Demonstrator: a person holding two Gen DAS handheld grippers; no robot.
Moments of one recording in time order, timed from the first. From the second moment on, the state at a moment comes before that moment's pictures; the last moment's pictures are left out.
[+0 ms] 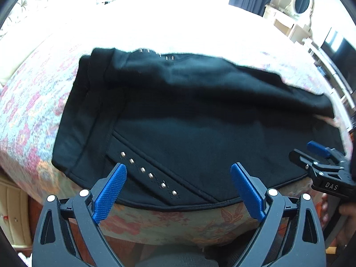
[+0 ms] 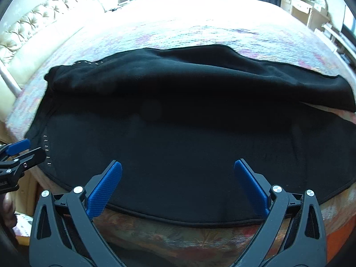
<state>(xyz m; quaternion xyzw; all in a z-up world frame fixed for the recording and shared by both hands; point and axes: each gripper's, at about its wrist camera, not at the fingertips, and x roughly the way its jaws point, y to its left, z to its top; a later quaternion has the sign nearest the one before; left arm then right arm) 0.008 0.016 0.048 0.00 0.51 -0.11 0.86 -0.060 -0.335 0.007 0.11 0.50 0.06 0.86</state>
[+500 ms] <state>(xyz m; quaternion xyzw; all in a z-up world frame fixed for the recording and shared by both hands) 0.211 0.202 0.027 -0.25 0.56 -0.17 0.77 -0.035 -0.374 0.021 0.20 0.49 0.16 0.83</state>
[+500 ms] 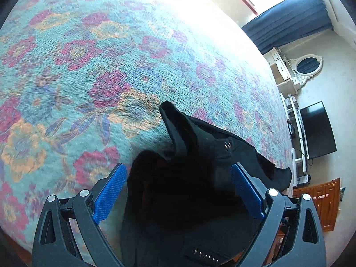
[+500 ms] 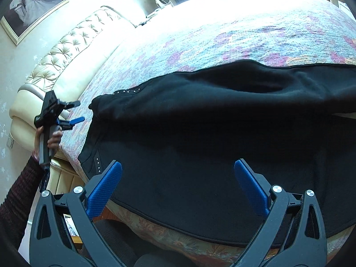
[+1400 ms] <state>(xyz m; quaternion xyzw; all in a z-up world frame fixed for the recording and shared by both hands) 0.284 0.155 -0.035 -0.27 0.59 -0.33 0.69 0.054 -0.350 0.046 0.14 0.47 0.24 0.84</state>
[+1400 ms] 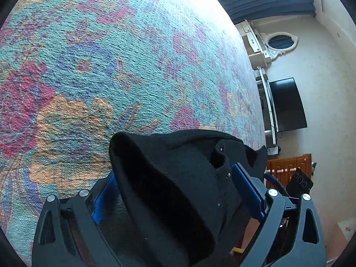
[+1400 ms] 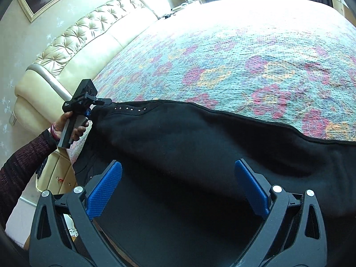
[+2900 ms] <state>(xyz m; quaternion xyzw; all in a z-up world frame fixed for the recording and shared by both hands) 0.236 0.187 0.025 -0.29 0.42 -0.40 0.76 0.043 -0.347 0.089 -0.07 0.43 0.22 0.87</state>
